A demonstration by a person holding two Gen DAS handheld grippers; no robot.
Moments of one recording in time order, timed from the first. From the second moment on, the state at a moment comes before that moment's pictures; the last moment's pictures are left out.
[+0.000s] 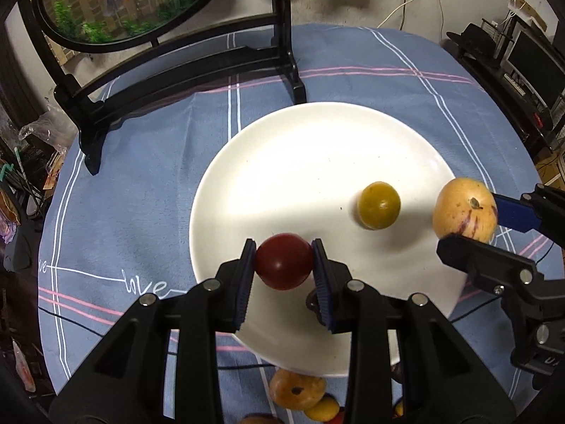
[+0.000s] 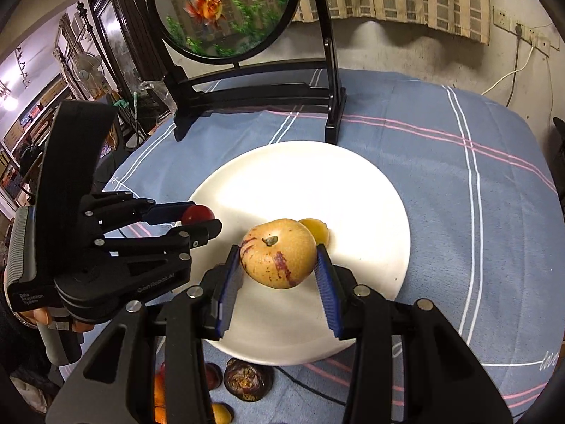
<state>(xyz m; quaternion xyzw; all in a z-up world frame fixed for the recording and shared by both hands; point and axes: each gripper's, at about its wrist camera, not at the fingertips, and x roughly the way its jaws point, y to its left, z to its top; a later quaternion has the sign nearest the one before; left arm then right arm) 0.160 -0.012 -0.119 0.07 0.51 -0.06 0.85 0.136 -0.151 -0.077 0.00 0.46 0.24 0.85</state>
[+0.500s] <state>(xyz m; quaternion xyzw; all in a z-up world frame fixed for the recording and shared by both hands) 0.170 -0.014 -0.130 0.07 0.52 -0.06 0.85 0.144 -0.146 -0.080 -0.01 0.47 0.25 0.85</state>
